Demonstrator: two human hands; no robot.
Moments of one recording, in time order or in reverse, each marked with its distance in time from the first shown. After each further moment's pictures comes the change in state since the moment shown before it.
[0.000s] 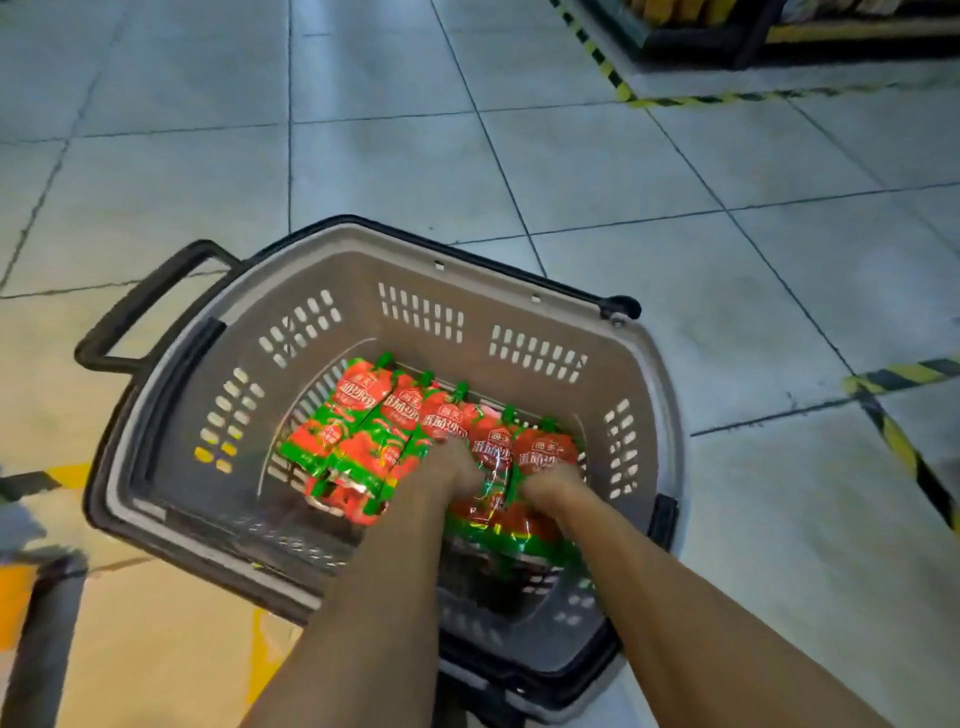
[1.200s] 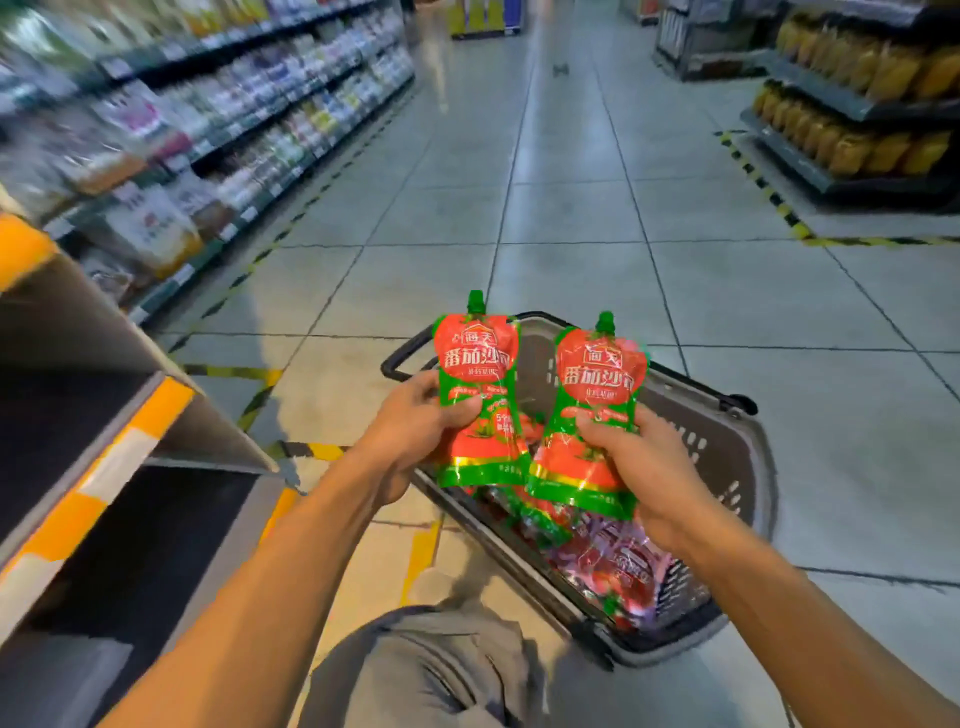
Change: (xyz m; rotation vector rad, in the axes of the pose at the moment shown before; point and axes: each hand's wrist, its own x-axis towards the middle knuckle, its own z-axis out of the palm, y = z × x) left_hand -0.285 -0.049 -0.134 -1.139 0.517 0.184; right_hand -0.240 -0.042 -0.056 0.548 -0.396 -0.803
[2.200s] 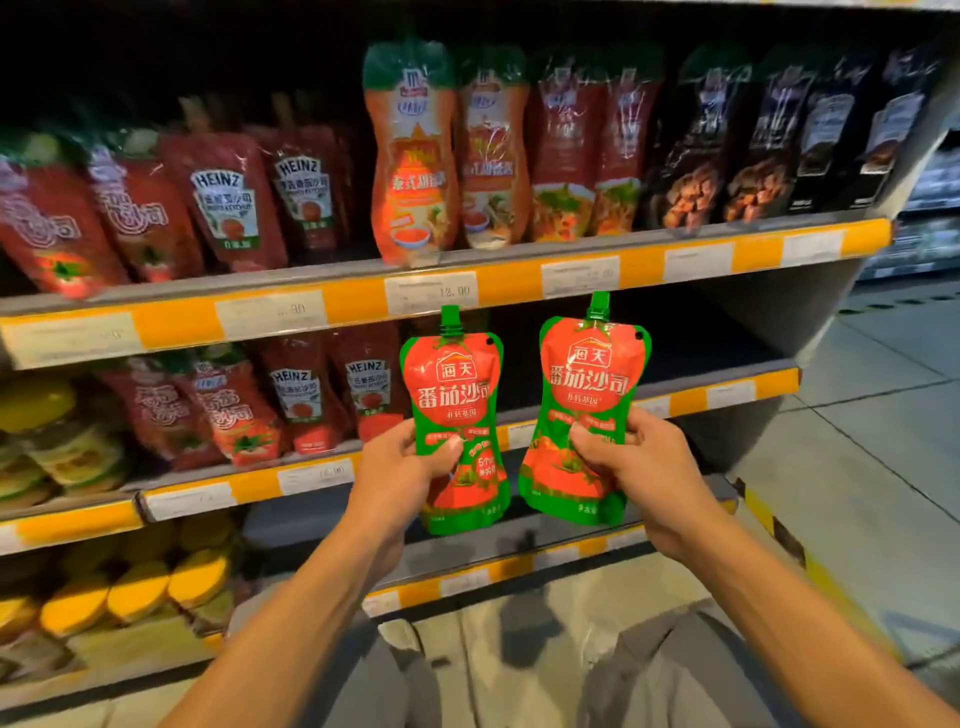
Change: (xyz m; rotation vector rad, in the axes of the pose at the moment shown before) left_hand -0.450 -0.177 -0.259 -0.447 1.312 0.187; right_hand -0.268 0.101 0.390 -0.327 -1.225 -0.135
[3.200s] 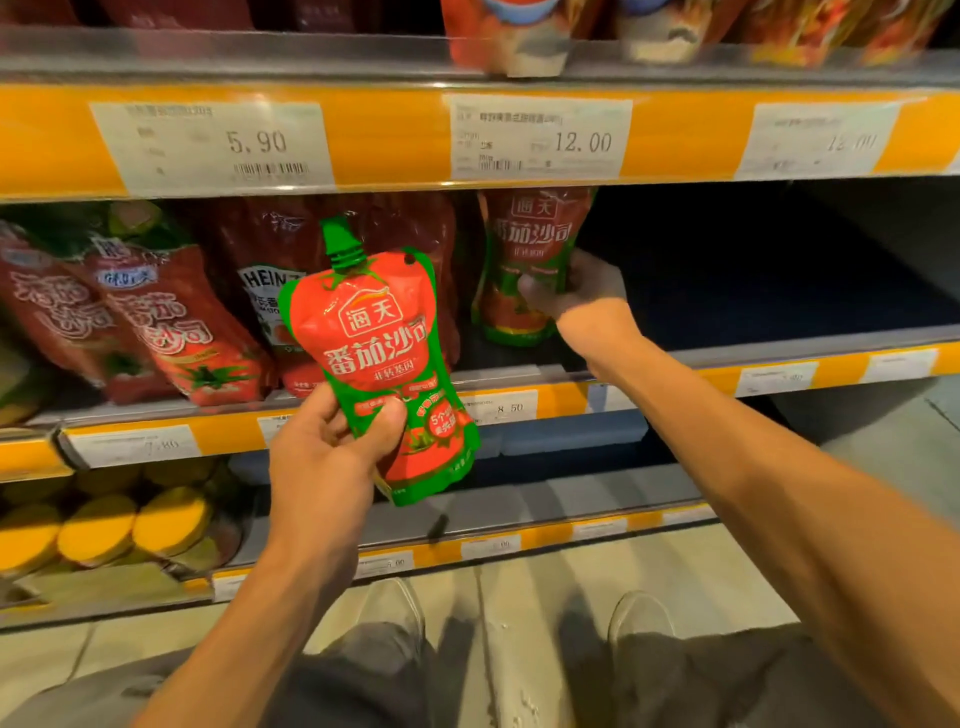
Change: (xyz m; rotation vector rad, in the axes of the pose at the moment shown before) left_hand 0.065 -0.070 -0.074 -0.193 0.270 0.143; right_hand 0.212 0.071 0.130 -0.340 -0.097 -0.196
